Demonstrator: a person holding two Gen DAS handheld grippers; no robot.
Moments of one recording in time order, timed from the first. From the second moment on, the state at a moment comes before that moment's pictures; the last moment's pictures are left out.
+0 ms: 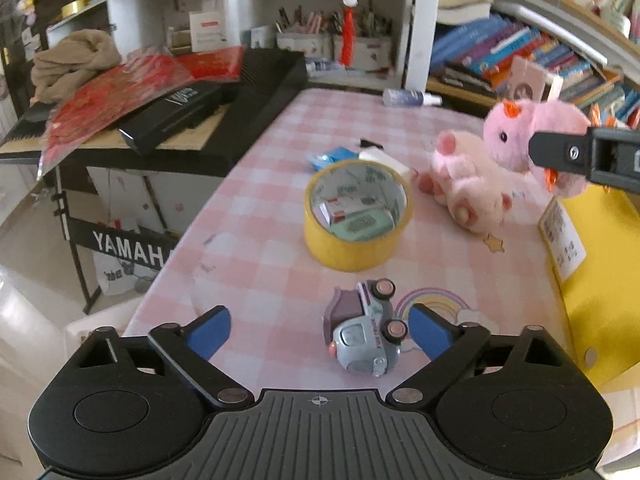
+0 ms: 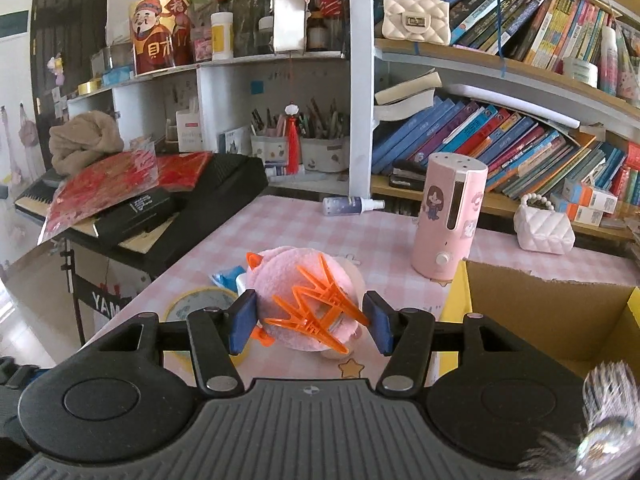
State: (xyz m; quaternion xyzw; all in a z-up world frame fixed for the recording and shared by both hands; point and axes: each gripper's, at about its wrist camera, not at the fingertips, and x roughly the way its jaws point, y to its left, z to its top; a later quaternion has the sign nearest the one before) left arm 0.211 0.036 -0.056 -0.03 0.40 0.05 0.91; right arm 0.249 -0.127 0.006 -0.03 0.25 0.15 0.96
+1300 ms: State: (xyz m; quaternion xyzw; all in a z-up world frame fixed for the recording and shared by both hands) left arm 0.156 0.062 -0.005 -0.10 0.36 0.01 0.93; right arm 0.188 -0.144 0.007 -0.02 0.29 0.15 0.95
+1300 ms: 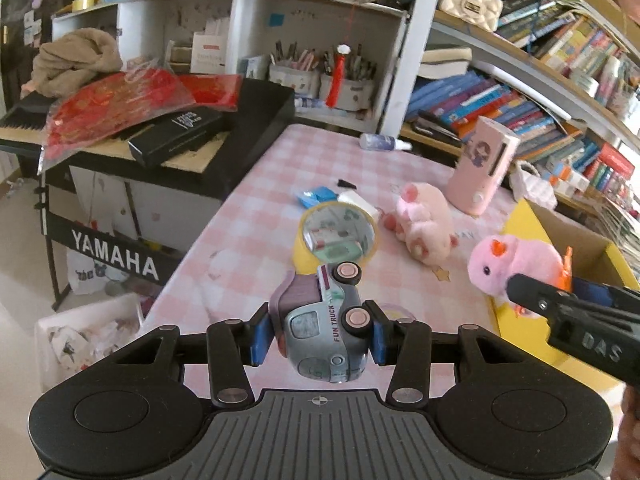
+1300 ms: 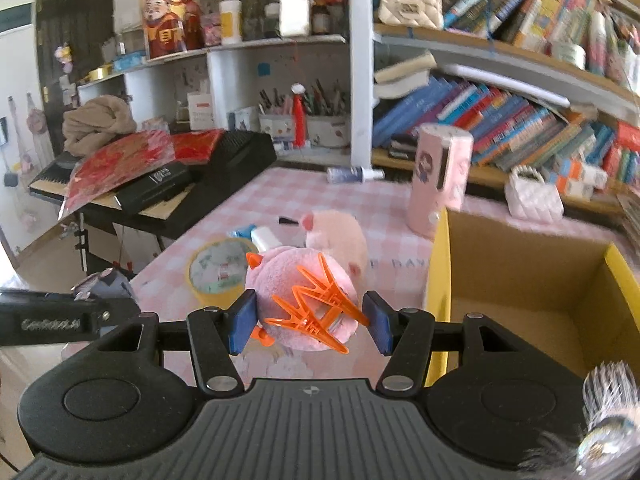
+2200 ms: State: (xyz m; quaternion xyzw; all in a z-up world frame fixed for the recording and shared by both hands) left arm 0.024 0.059 -0.011 -0.06 0.38 -0.08 0.92; right arm 0.025 -0.139 -0.008 0.02 0.33 0.08 0.94
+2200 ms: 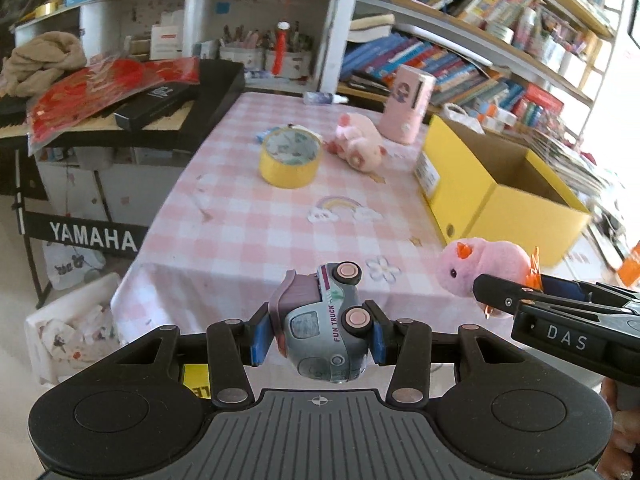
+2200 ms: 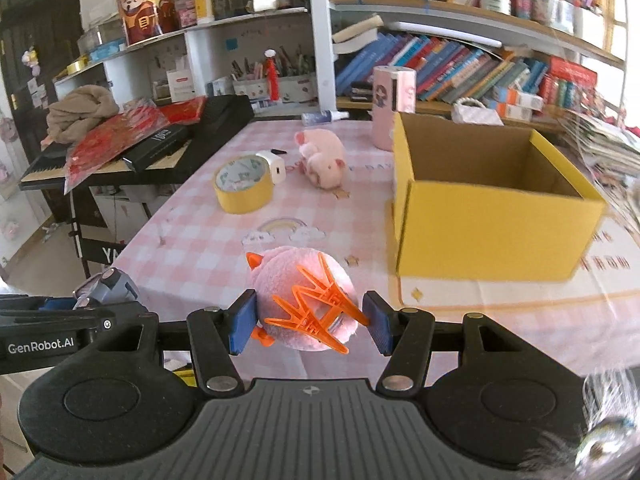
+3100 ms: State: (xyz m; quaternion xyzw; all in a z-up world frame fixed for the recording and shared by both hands) left arm -0.011 -0.033 -0.015 0.02 0.38 -0.24 0.89; right arm -0.067 -0.224 -0.018 0.08 0.34 -0.08 0.93
